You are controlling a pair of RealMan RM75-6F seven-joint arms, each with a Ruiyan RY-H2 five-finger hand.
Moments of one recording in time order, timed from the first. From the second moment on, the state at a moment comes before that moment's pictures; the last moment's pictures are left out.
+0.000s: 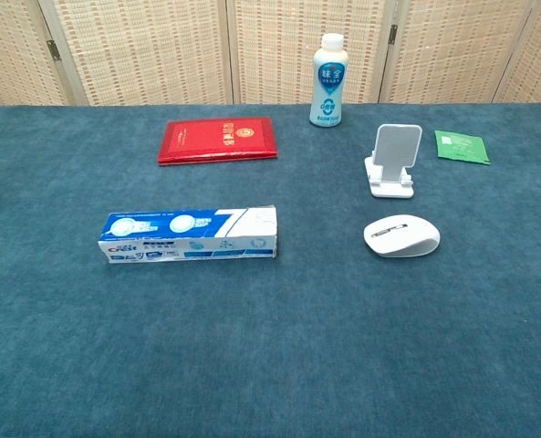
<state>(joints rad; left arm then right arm) -0.13 -1.18 -0.06 -1.50 1.48 1.46 0.07 0.10 -1.13 0.06 -1.61 -1.50 1.44 -0.10</state>
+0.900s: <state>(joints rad) -0.28 -1.41 -0.09 -1.34 1.45 1.26 -0.06 0.12 -1.09 0.03 -1.56 -1.62 1.47 0.07</state>
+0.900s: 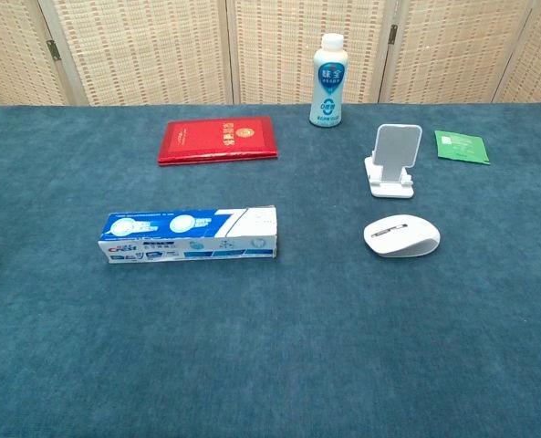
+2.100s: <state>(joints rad) -0.44 -1.69 -0.23 -1.46 1.02 1.16 0.48 0.09 -1.07 0.00 -1.51 -1.71 1.61 0.18</state>
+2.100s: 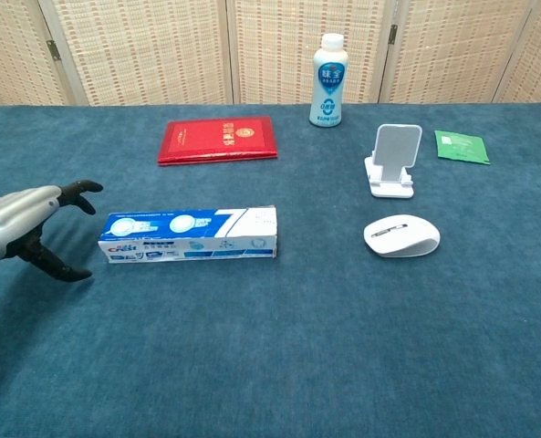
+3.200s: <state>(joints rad) -0.52 -1.72 -0.25 -1.44 0.98 1.17 0.44 -0.03 -1.06 0.03 -1.41 -1.69 1.83 0.41</state>
